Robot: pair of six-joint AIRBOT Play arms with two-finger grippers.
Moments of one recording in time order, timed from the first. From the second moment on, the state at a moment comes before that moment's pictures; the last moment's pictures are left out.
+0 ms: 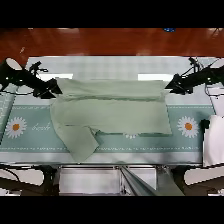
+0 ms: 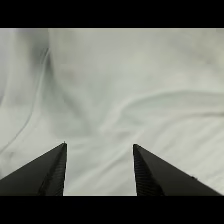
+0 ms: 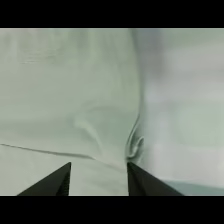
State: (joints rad) left arm 0.22 -1.63 1.36 1.14 -1.33 -1.50; right arm -0.29 -1.67 1.40 -1.01 1.30 1.40
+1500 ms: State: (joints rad) left arm 0.37 -1.04 0.34 0.82 -1.05 -1.32; right arm -0.68 -0.94 0.54 -0.87 1.19 1.29
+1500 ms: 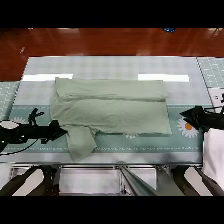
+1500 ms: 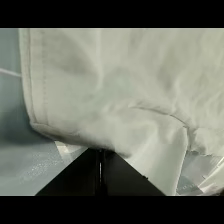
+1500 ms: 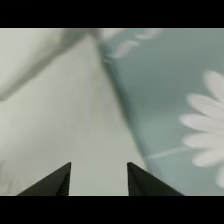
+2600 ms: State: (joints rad) left arm 0.37 -1.04 0.35 0.81 -1.06 -1.29; right arm -0.40 -1.27 0.53 -0.69 1.14 1.20
